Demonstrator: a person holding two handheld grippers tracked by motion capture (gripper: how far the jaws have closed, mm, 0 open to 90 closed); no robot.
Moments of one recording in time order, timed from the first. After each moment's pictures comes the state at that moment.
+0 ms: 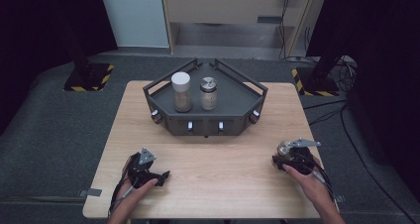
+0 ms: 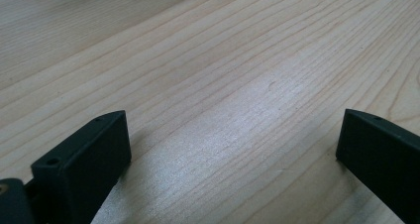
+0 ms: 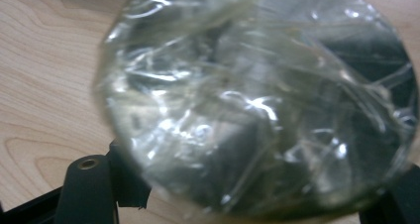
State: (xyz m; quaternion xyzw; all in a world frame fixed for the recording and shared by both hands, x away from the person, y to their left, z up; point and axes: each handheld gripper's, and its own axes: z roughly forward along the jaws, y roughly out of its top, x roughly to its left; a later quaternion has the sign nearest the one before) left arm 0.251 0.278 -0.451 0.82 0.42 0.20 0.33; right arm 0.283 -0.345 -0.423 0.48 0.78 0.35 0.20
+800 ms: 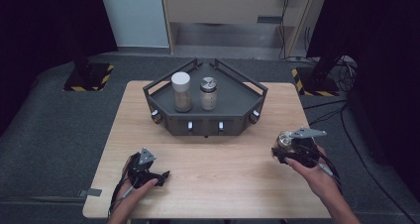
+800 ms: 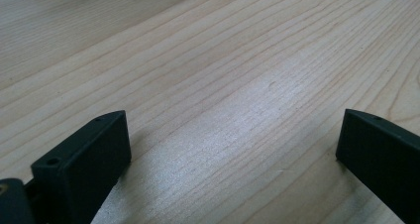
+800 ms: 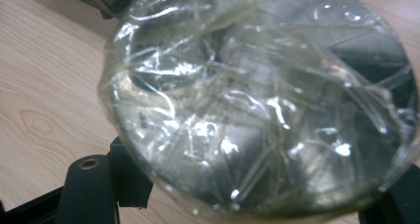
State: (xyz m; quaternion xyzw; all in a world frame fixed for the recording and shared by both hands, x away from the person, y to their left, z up) left arm 0.251 0.278 -0.452 0.82 0.42 0.20 0.33; right arm 0.273 -0.339 -0.355 0.43 0.80 0.36 0.21
